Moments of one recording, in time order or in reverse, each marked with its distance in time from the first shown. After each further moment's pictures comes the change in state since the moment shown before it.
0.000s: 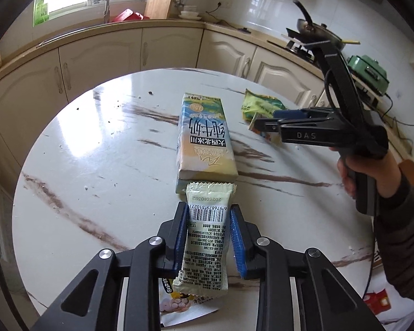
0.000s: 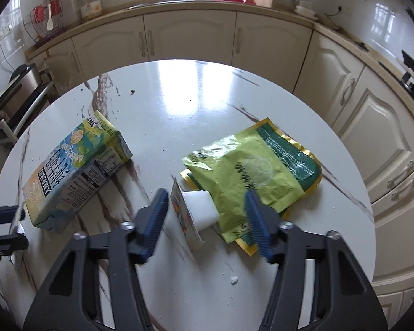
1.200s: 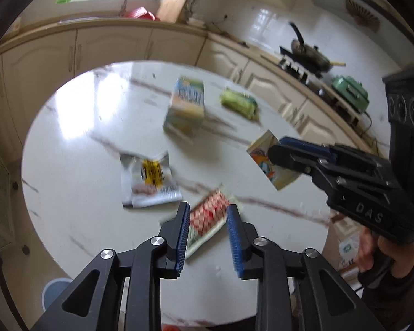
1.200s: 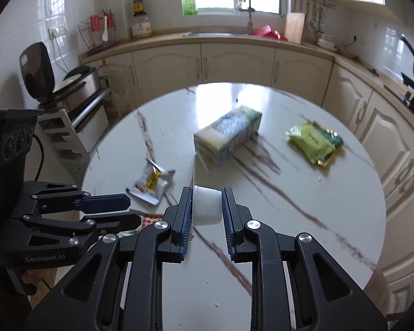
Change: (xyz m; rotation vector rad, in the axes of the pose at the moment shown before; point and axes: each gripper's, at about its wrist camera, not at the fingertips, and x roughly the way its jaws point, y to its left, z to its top) left arm -0.099 -0.005 -0.112 -0.123 -0.026 -0.105; right arm -0.137 0.131 -0.094 -0.054 -0.146 0.114
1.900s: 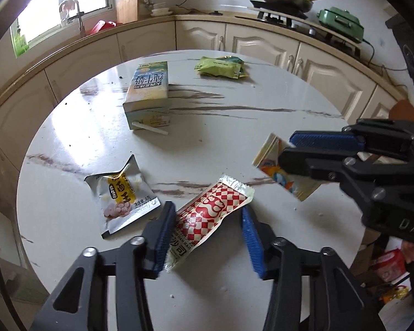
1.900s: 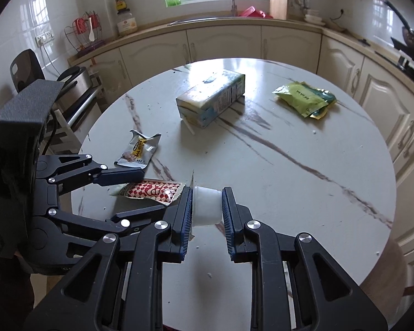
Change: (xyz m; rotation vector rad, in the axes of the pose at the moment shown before) left arm 0.040 -0.058 0.005 0.309 0.095 0.175; right arm 0.003 -0.020 -0.041 0.110 0.039 0.025
